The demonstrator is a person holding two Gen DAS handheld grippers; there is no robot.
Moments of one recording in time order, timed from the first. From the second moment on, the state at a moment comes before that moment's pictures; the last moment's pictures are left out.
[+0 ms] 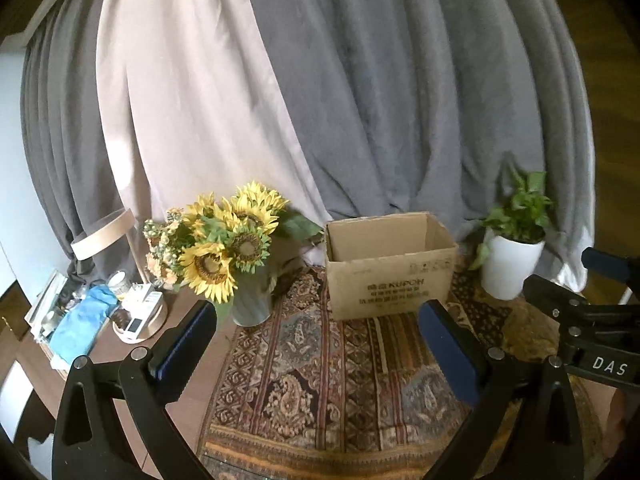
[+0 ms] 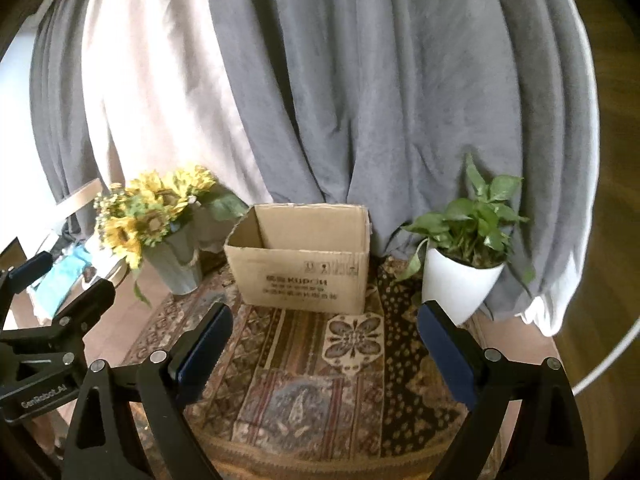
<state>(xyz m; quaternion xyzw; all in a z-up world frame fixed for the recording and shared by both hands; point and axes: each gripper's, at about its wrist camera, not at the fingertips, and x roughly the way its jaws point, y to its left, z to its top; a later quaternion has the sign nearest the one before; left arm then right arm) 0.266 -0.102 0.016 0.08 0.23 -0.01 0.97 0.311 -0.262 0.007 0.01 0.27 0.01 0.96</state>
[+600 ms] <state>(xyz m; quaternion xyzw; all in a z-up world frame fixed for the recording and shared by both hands) 0.128 -0.055 0.032 0.09 0.21 -0.06 0.97 0.151 -0.213 0.013 0.04 0.25 -0.04 0.97</state>
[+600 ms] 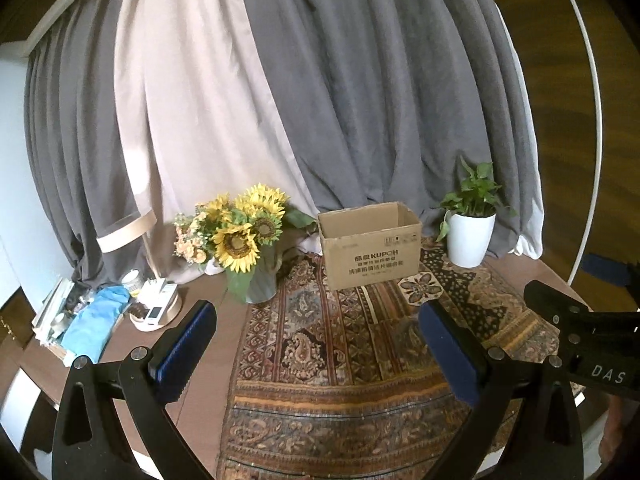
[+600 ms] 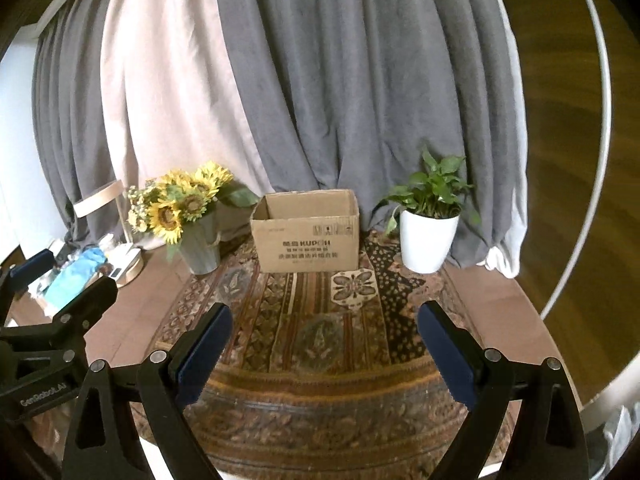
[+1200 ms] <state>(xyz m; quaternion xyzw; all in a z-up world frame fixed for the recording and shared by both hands) 0.024 -0.058 0.047 0.07 0.18 -0.05 0.98 0.049 -0.209 0.032 0.03 0.22 -0.04 0.97</state>
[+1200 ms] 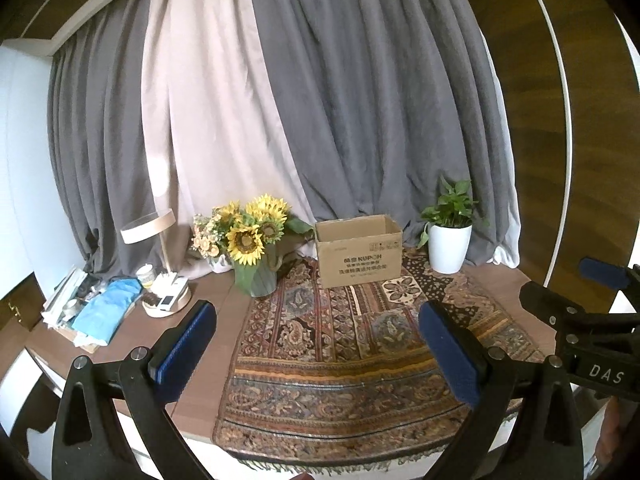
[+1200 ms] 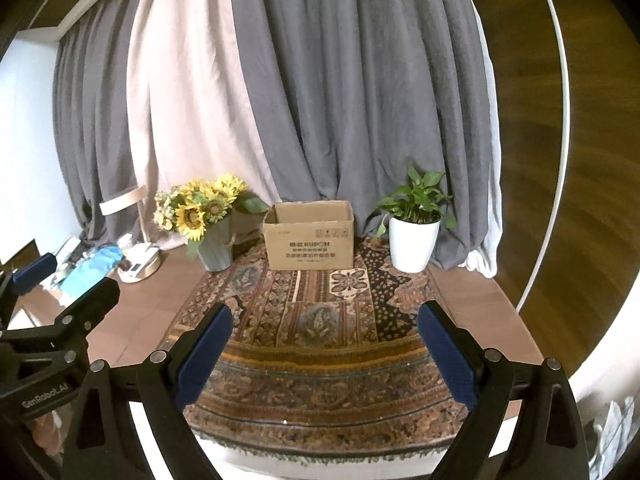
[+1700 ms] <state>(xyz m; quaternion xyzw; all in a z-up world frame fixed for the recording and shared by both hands) -0.029 -0.062 0.053 0.07 0.17 -0.04 0.98 -0.010 -0.212 0.037 0.02 0.20 -0.03 0.98</state>
